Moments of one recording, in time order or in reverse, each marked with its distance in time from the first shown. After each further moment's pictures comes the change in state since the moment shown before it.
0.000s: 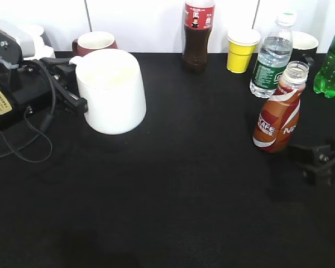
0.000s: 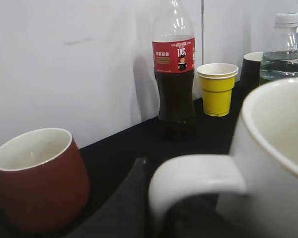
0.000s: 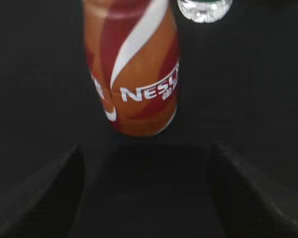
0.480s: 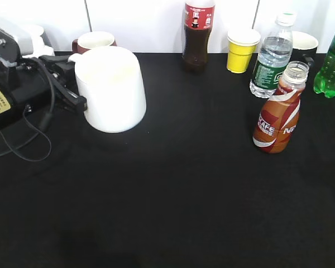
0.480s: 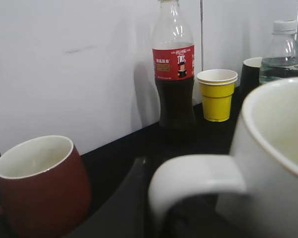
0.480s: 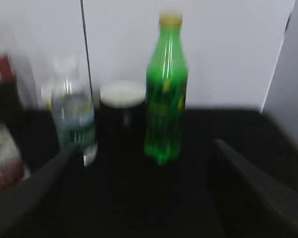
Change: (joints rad) left arm 0.000 -0.005 0.000 0.001 -0.001 0.001; right arm -0.271 -0.547 -0.013 0.214 0.161 -0.279
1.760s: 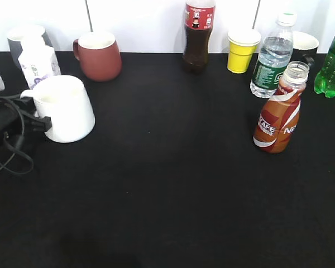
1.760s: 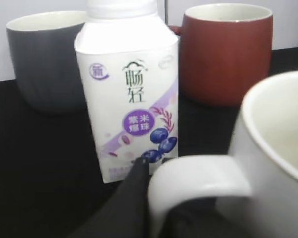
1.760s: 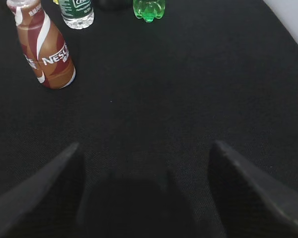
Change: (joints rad) left arm 0.157 0.263 0.070 -0.366 -0.156 0.135; right arm 0.000 -0.732 -0.283 -0.012 1.363 0.077
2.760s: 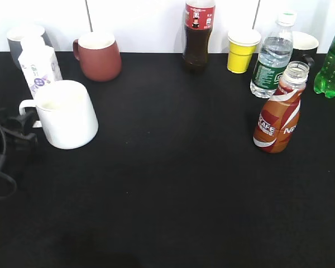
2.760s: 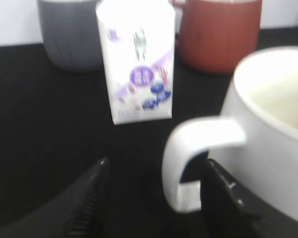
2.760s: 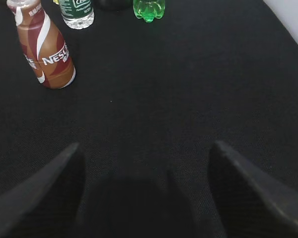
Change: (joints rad) left arm -0.078 -0.217 0.200 -0.142 0.121 0.003; right arm 0.000 0.000 0.000 0.000 0.000 0.000
